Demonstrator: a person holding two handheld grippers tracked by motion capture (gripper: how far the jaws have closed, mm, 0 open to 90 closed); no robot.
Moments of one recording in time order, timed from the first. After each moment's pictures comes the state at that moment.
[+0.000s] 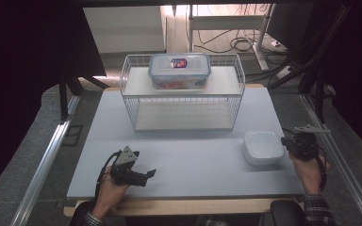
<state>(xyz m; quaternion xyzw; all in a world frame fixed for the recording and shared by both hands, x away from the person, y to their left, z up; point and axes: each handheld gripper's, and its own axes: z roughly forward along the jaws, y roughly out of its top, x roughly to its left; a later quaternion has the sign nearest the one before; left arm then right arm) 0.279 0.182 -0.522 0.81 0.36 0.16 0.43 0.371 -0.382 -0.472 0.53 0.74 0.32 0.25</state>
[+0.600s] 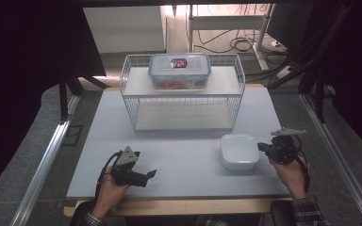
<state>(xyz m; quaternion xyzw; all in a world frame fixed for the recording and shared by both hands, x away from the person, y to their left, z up) 0.279 0.181 -0.523 0.81 0.36 0.16 0.42 0.360 -0.320 -0.473 0.47 0.79 0.34 0.18</state>
